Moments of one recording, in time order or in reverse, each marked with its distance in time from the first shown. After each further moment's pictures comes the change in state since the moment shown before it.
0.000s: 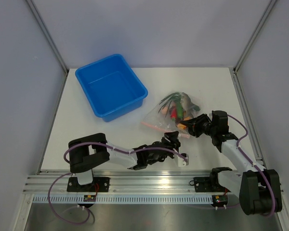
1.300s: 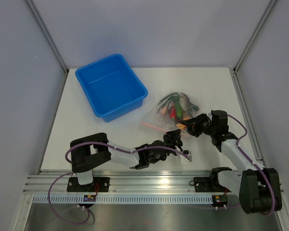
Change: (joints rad) left arm -0.005 0.026 0.039 0.096 -0.063 0.024; right arm 0.000 0.013 0.000 0.023 -0.024 0.001
